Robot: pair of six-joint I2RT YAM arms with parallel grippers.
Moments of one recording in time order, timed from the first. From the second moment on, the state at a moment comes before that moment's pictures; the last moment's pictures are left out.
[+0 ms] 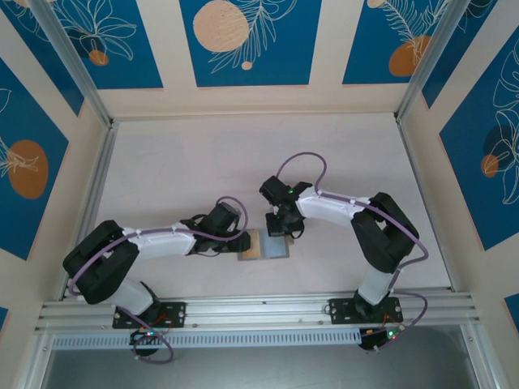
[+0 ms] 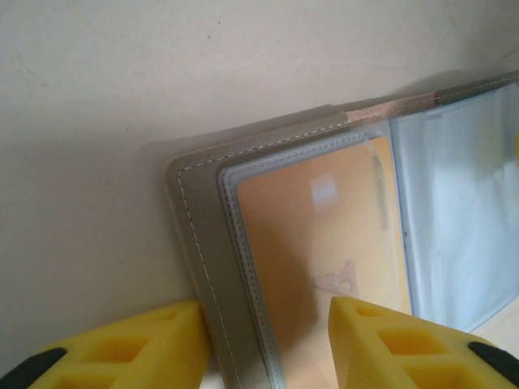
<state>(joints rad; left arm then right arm) -0.81 1.50 0.64 -0.15 0.16 -0.76 0.76 1.75 1.09 -0.76 -0.07 0.58</state>
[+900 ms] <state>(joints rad) -0.81 1.49 0.64 -0.17 0.19 -0.76 0.69 1.80 1.04 -0.48 -0.55 0.69</state>
